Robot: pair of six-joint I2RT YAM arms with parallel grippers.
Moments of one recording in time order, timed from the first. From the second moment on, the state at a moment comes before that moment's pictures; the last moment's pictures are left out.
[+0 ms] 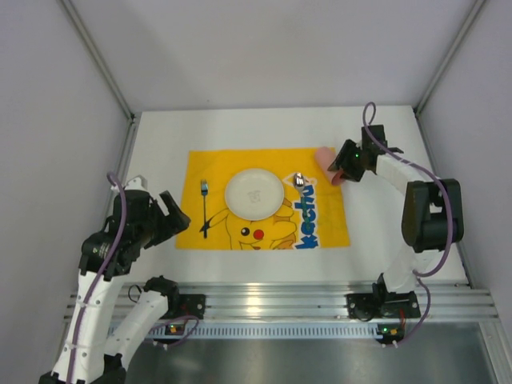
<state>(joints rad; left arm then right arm) -0.23 0.67 1.05 -1.17 -0.07 -0.65 0.08 1.76 1.20 -0.38 -0.23 0.58</state>
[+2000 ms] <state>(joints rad) -0.23 0.59 0.97 -1.19 -0.05 -0.63 0.38 2.21 2.22 -1.26 0.15 0.18</state>
